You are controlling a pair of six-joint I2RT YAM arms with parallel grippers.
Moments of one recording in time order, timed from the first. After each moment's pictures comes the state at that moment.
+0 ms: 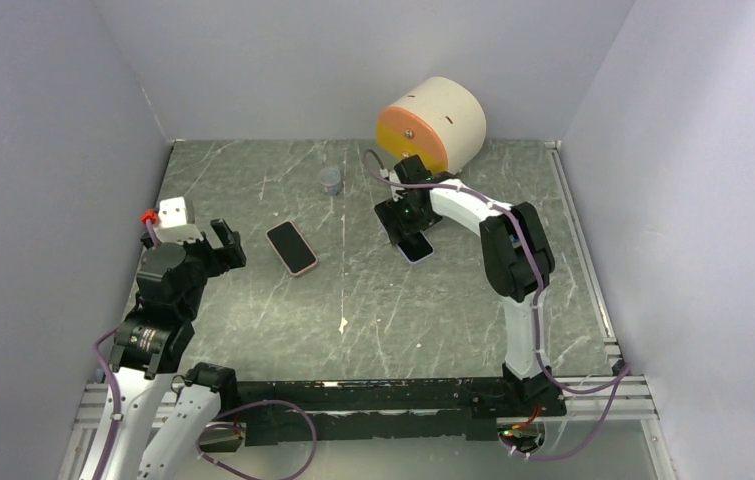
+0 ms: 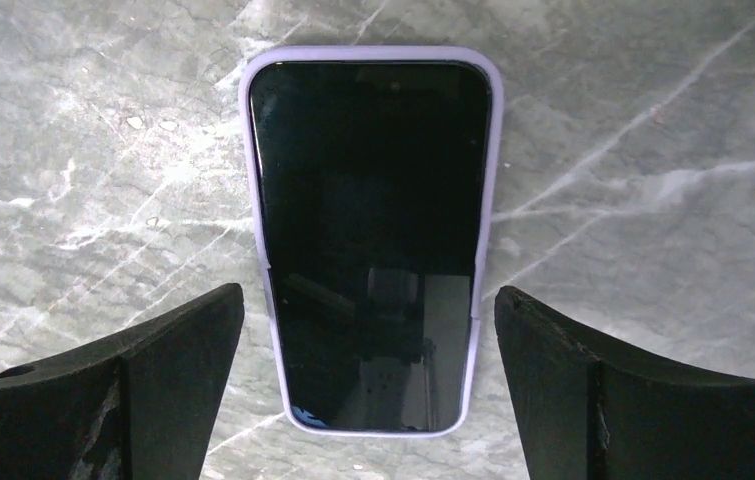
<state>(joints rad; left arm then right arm) -0.20 0.54 0.82 -0.53 -0.27 -0.25 0.47 2.08 1.56 -0.62 -0.05 -0.04</state>
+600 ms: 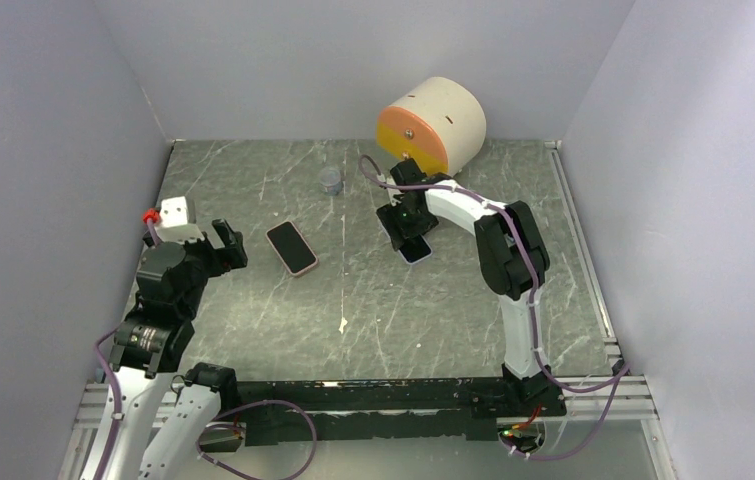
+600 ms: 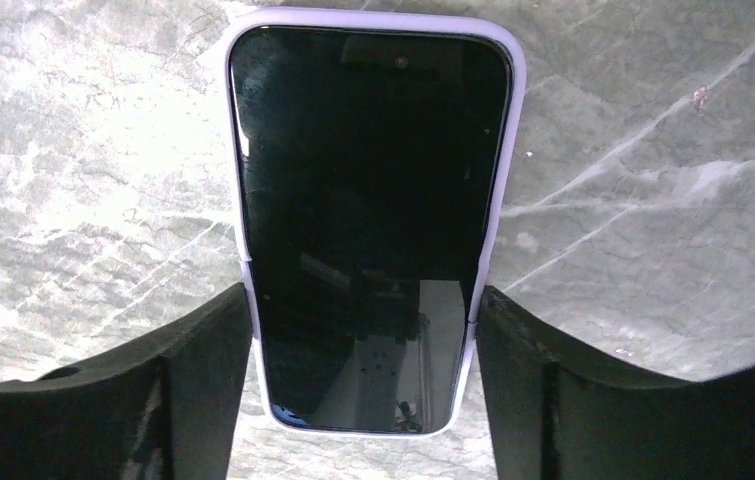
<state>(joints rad) -0.19 0.54 0.82 -0.53 -0.25 -0.25 0.49 2.13 1.60 -0.67 -0.03 -0.05</state>
